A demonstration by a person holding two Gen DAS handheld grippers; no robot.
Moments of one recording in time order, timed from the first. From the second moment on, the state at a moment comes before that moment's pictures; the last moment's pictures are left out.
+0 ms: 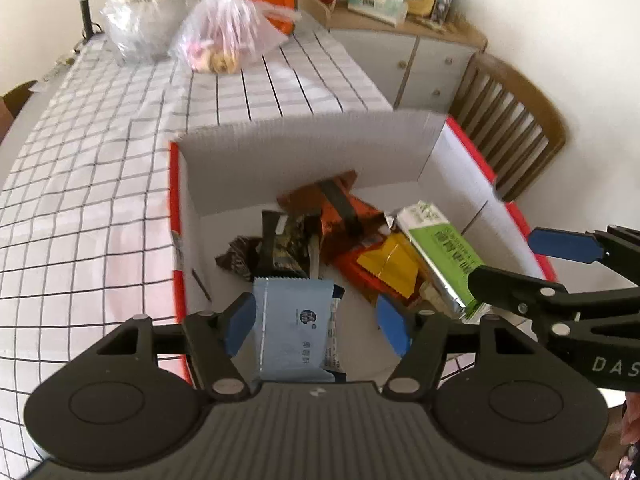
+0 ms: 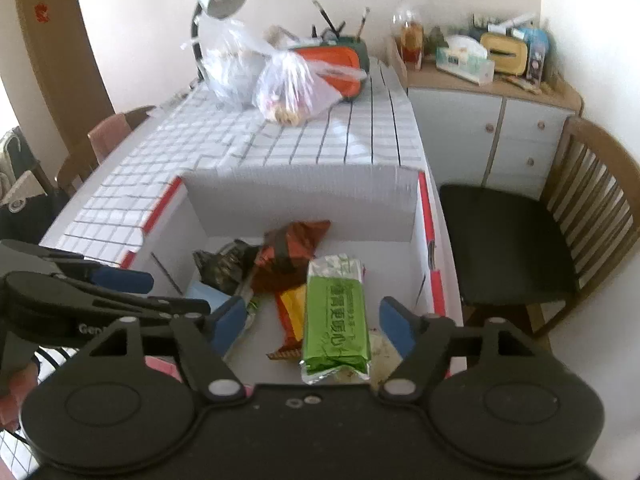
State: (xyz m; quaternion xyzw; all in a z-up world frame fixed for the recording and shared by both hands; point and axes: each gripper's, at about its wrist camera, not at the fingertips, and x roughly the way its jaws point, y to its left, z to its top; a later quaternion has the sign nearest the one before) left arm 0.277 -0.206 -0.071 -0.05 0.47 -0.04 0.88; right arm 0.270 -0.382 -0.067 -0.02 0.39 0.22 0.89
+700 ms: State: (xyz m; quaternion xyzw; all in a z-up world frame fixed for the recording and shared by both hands) left arm 0.198 -0.190 -0.011 -0.06 0.37 -0.06 0.92; right arm 0.204 -0.395 -0.016 0.02 0.31 0.23 0.93
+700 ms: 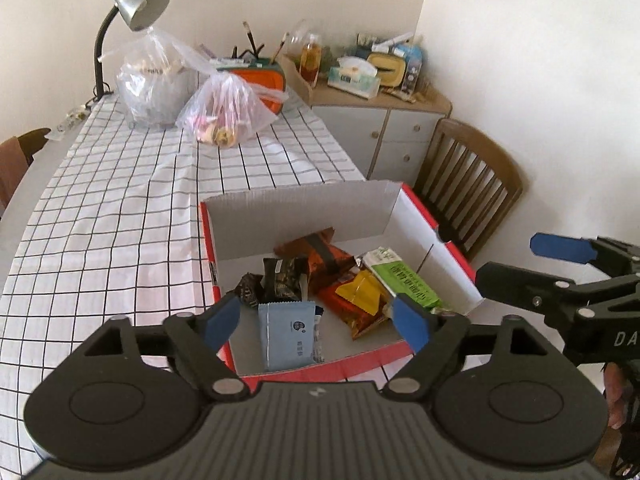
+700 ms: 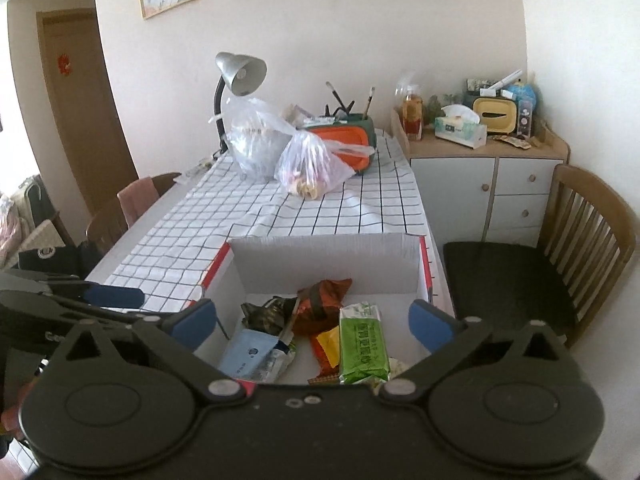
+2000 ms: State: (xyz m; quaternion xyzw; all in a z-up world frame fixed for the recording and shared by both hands) left arm 0.148 -0.188 0.007 -0.08 0.33 -0.02 0.94; right arm 0.159 -0.397 -0.018 0.05 0.26 0.17 0.95
